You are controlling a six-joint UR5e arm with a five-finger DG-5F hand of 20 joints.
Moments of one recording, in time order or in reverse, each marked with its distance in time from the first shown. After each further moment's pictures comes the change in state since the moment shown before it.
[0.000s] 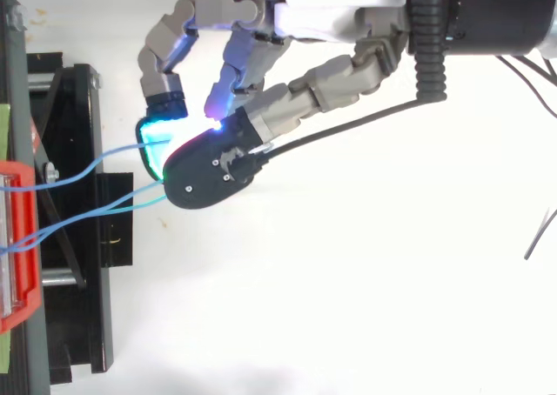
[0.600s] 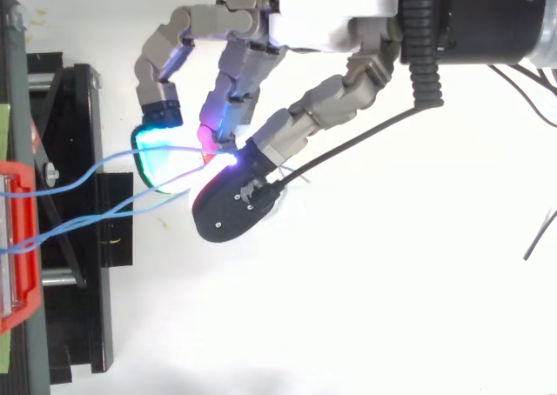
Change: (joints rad) arm 0.006 -0.007 -0.003 0.012 0.003 0.026
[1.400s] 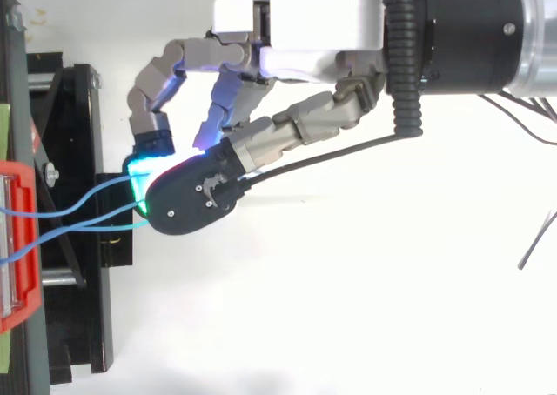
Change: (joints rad) arm 0.019 0.000 -0.048 0.082 0.003 0.050
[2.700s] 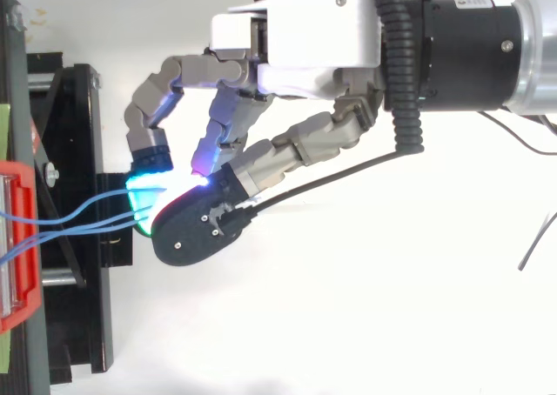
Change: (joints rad) arm 0.017 0.000 0.000 -0.007 0.015 0.032
